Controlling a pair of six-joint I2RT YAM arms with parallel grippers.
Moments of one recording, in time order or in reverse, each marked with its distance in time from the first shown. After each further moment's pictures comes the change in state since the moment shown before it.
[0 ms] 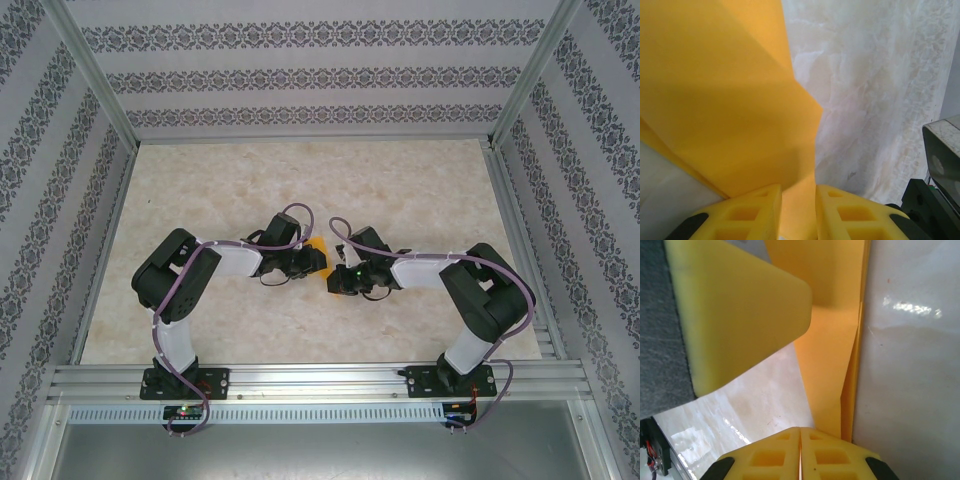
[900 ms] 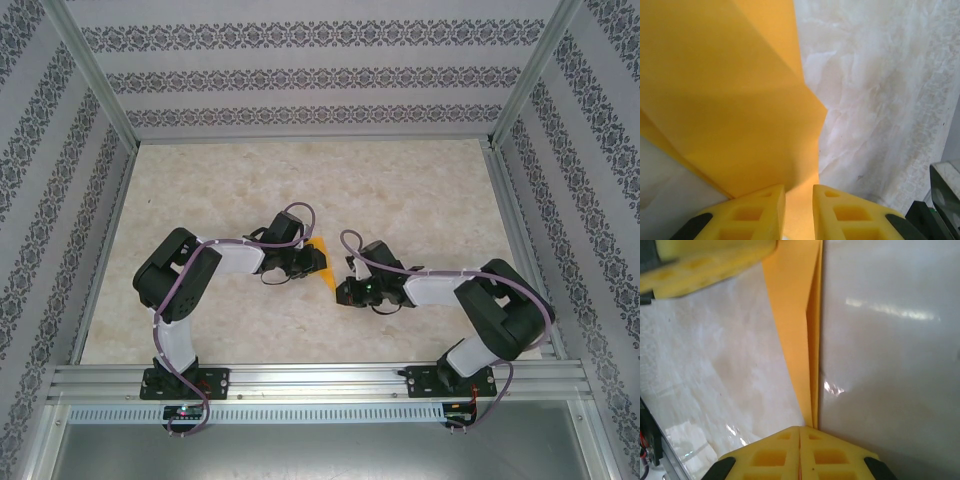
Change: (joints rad) left arm -0.006 0.008 0.042 -0.086 -0.027 0.003; right arm 0.016 -0.143 -0.187 0.081 0.031 0.044
